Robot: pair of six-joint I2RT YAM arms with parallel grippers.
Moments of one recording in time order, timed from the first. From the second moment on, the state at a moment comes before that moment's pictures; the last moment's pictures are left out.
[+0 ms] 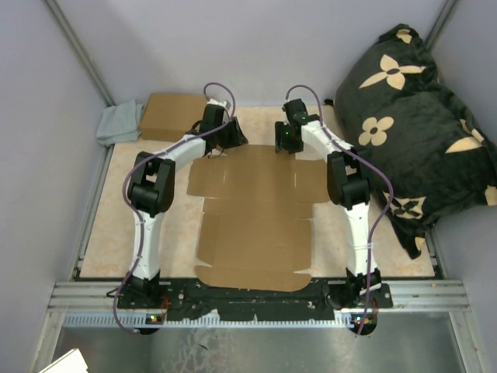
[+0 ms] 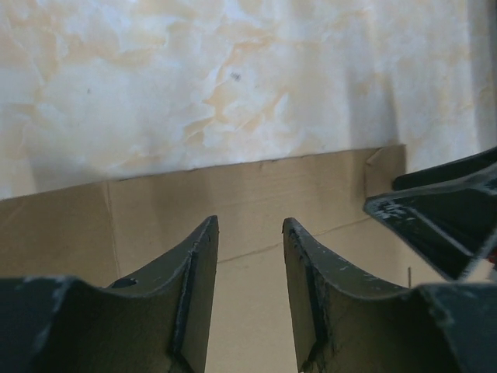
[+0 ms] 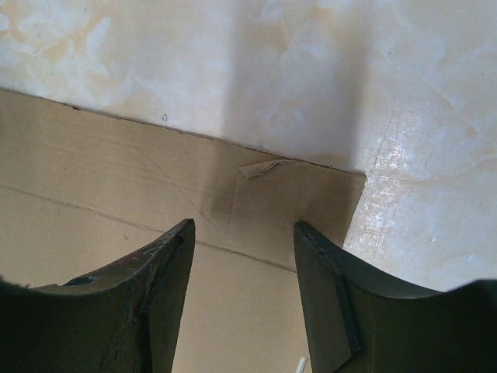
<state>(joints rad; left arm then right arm) -0.39 2.24 1.72 -0.08 0.19 -0.52 0.33 2.33 1.95 -0.61 -0.06 0.28</state>
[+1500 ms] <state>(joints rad) -0.25 2.18 1.66 -0.21 0.15 -0.50 0.33 2.34 1.97 -0.62 -0.06 0.28</state>
